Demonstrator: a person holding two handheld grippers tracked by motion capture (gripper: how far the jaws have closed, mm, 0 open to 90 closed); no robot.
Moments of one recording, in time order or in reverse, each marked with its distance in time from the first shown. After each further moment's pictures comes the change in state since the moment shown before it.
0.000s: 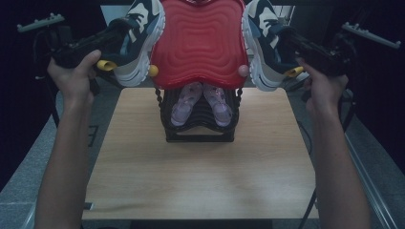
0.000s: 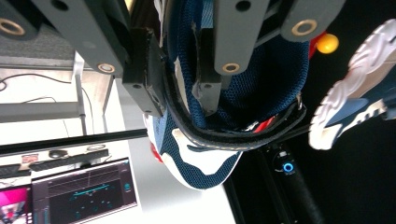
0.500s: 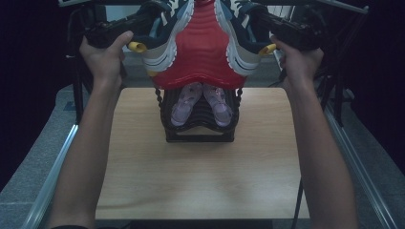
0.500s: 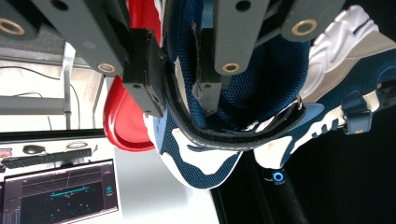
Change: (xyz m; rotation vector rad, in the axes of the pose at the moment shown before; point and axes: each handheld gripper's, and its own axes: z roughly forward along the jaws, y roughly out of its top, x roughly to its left) left arm -0.034 0.017 0.060 0.018 -0.034 -0.002; right arm 0.043 0.025 0.056 0.039 0.029 -0.042
